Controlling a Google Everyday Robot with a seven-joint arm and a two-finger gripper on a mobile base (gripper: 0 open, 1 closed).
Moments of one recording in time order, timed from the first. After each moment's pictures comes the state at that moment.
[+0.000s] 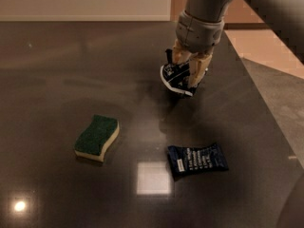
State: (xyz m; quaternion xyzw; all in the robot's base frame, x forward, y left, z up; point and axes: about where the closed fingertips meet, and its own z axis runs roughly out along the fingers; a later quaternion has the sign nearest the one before) arm 0.556 -0.087 0.911 -0.93 0.37 0.03 0.07
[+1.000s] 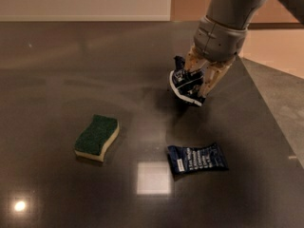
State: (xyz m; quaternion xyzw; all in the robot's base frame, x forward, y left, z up) arm 0.508 -0.116 0.916 -0.92 0.38 0.06 0.08
